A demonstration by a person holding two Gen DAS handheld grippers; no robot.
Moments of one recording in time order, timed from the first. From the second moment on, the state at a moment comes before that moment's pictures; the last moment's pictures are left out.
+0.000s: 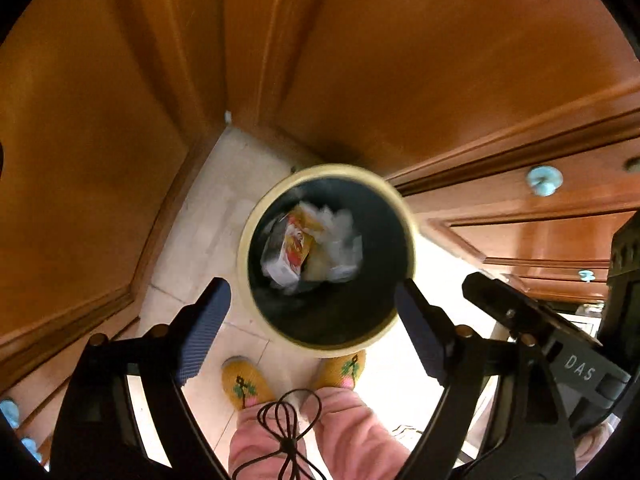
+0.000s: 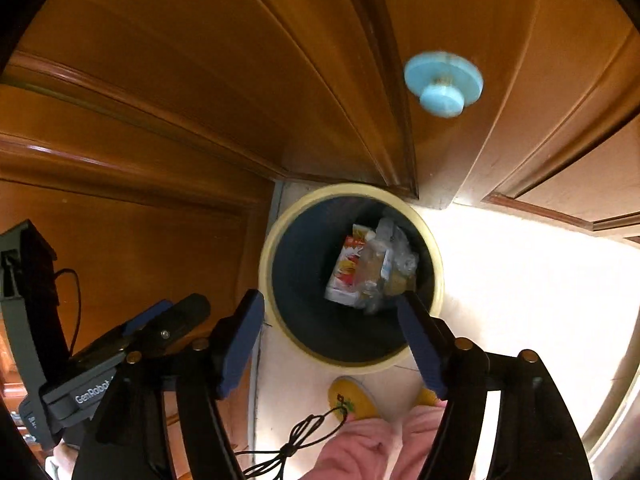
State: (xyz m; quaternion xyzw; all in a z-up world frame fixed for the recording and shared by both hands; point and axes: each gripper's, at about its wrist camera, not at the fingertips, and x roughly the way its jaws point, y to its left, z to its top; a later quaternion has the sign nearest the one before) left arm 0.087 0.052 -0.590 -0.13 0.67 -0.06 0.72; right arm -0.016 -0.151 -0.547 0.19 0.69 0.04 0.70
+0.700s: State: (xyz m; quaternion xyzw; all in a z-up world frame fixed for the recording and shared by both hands) left arm 0.066 0.061 -0.469 -0.11 0.64 -0.04 0.76; right arm -0.023 -0.154 -0.482 0.18 0.68 0.03 0.71
